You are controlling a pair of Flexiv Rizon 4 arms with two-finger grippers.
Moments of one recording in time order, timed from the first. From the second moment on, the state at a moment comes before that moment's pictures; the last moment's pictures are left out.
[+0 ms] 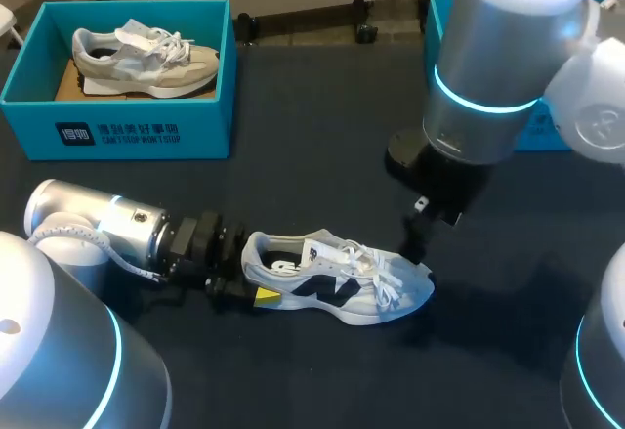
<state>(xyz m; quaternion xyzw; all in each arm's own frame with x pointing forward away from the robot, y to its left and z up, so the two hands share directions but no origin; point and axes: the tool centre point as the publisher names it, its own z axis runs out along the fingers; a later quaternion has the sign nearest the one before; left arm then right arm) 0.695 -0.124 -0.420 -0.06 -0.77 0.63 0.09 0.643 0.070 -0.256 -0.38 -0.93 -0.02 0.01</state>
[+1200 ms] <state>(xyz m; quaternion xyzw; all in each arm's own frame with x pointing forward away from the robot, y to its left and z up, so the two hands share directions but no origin) 0.695 -0.123 -0.420 -0.06 -0.77 0.63 0.09 0.639 0.143 -0.273 -0.62 -0.78 0.00 -0.03</state>
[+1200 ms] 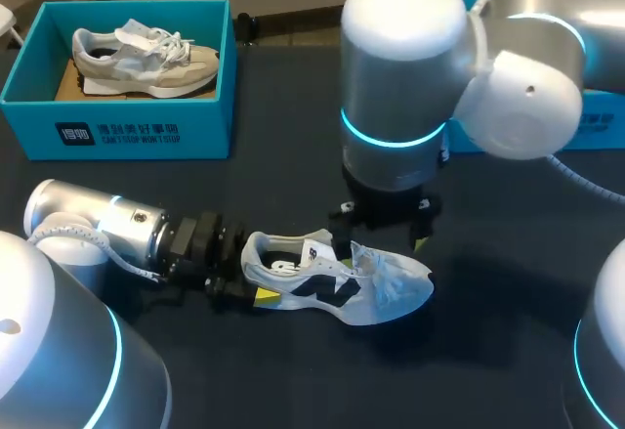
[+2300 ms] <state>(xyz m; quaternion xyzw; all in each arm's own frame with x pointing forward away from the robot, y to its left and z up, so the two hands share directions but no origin) 0.695 -0.123 -0.420 -0.06 -0.77 0.63 0.09 0.668 0.225 -0.308 -0.68 -0.73 0.06 -0.09</state>
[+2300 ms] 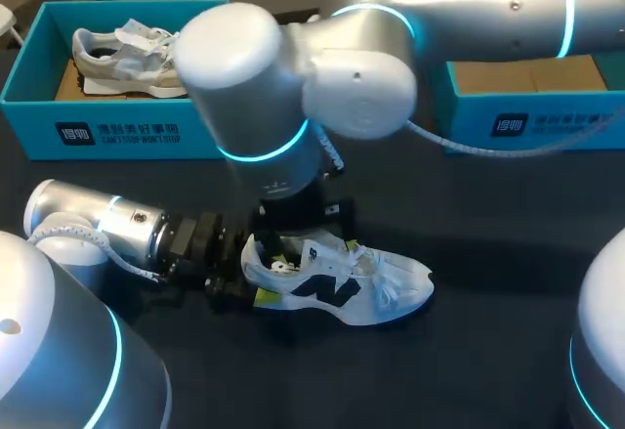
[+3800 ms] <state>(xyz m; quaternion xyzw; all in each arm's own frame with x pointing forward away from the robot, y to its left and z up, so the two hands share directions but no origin) 0.695 -0.123 -0.420 -0.06 -0.77 0.63 0.09 0.690 0.214 -0.345 -0.65 -0.73 0.12 -0.18</state>
